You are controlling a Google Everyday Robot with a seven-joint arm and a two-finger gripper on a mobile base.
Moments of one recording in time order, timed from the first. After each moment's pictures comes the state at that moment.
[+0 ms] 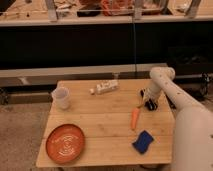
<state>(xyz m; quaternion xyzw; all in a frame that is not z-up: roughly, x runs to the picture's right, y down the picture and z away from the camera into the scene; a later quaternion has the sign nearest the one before) 0.284 0.112 0.948 -0.25 -0.27 -0.55 0.75</state>
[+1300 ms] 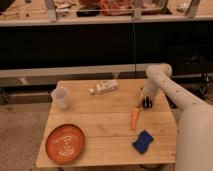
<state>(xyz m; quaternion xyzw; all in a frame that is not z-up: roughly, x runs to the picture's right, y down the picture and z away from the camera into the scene) 0.261 0.084 0.924 -0.25 -0.23 -0.57 0.75</state>
